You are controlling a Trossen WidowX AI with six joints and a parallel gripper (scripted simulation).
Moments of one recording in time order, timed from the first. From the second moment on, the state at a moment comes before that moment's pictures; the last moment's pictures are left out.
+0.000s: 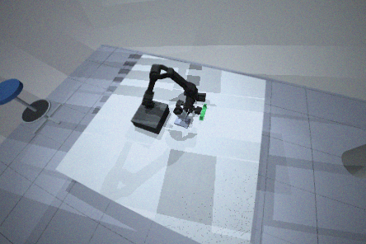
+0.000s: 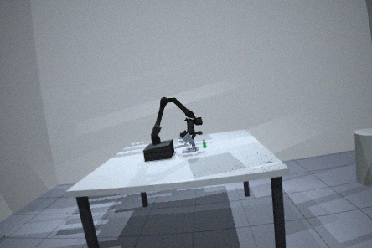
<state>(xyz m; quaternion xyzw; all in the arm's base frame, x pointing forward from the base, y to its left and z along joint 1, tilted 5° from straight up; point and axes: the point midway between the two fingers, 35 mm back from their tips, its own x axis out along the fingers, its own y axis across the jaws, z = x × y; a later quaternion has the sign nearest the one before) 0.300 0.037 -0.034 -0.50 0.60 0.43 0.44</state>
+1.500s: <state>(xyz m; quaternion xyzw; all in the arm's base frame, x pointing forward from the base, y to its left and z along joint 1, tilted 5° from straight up) 0.306 0.067 0.010 -0.51 0.60 0.43 0.43</state>
